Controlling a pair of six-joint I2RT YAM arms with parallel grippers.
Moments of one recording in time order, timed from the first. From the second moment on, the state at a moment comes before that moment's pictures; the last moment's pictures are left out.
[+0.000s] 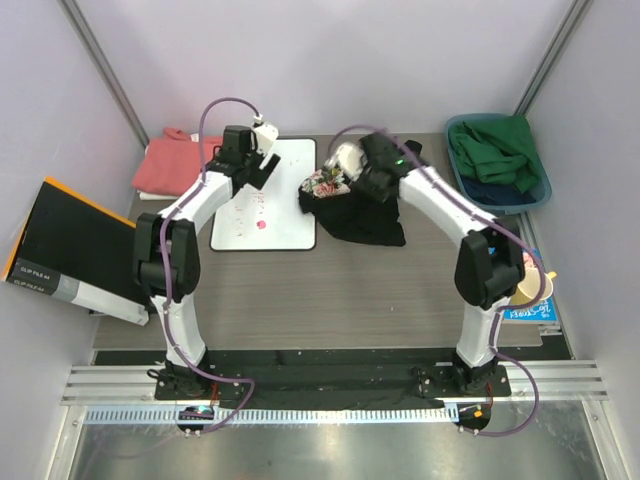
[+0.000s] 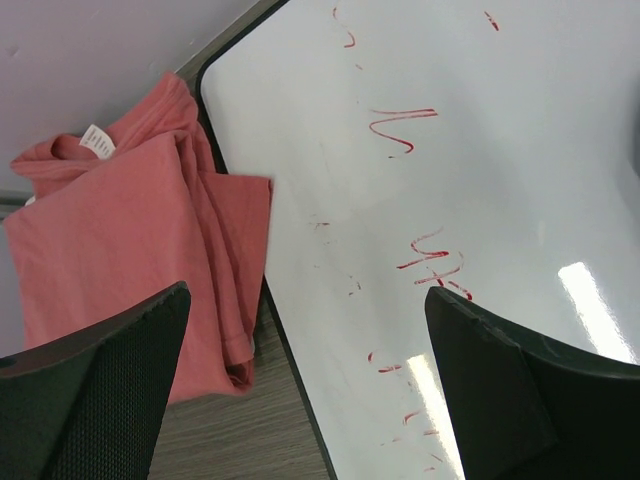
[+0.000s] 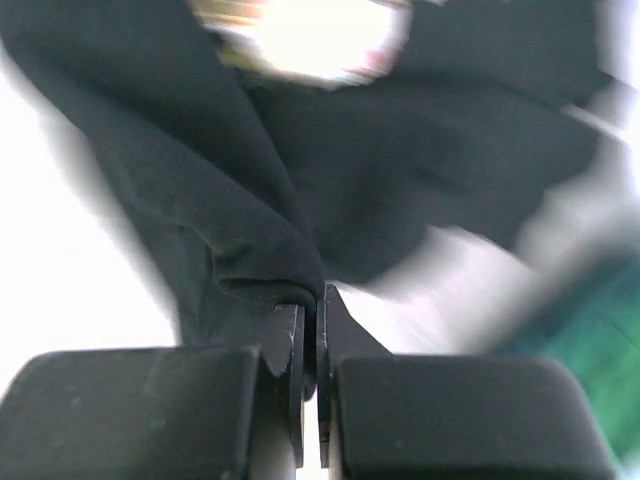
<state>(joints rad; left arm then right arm) -0.23 1.96 1.56 -0.19 -0.16 0.47 0.51 1.92 1.64 -0.68 0.08 -0.68</state>
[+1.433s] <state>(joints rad) -0.58 2.33 1.68 0.21 0.28 0.70 0.22 1.67 1.59 -0.34 0.61 -0.79</state>
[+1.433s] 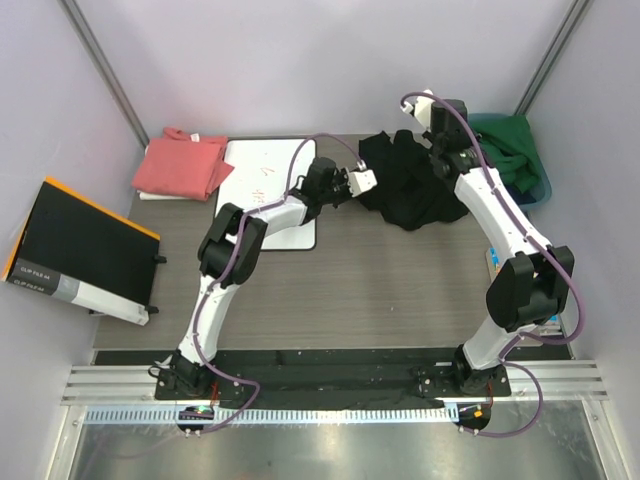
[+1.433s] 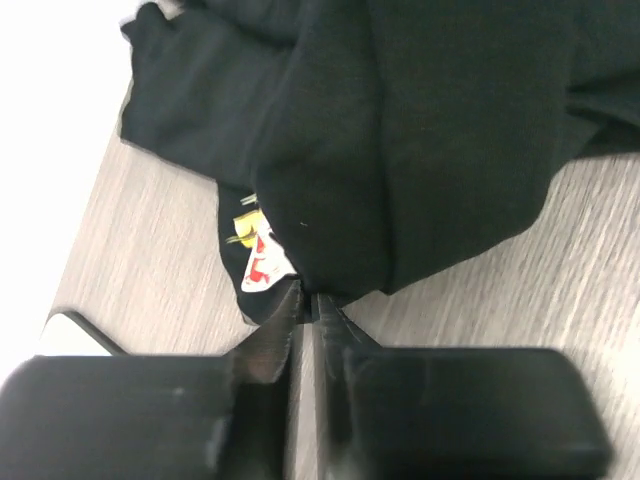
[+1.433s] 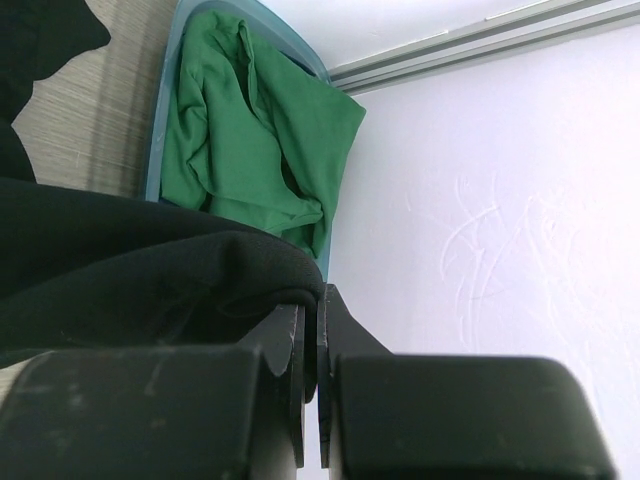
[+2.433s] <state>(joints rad) -0.47 1.81 1.65 -0.02 0.29 0.76 0.16 1.65 1.55 -0.11 0.56 -0.86</state>
